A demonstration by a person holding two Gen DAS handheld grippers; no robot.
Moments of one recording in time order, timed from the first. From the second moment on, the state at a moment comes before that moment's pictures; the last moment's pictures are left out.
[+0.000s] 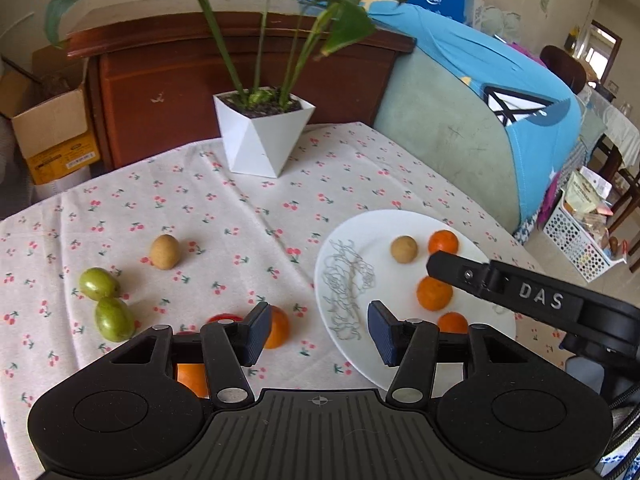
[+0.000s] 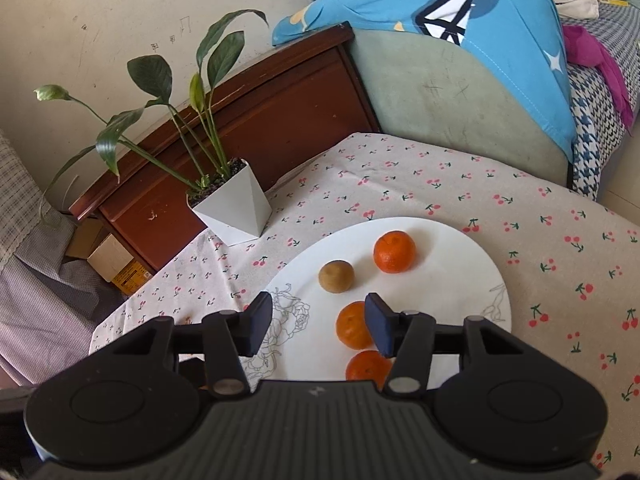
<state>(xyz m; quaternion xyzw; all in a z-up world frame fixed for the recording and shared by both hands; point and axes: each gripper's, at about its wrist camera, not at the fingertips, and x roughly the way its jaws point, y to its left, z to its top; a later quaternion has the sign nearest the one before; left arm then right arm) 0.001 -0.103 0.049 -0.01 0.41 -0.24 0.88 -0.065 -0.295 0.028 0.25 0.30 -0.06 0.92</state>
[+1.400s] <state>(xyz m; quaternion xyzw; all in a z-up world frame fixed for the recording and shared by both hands) 0.085 -0.006 0.017 0.01 0.47 -0.10 0.88 -0.031 -0.180 0.000 0.05 0.34 0.09 0.94</state>
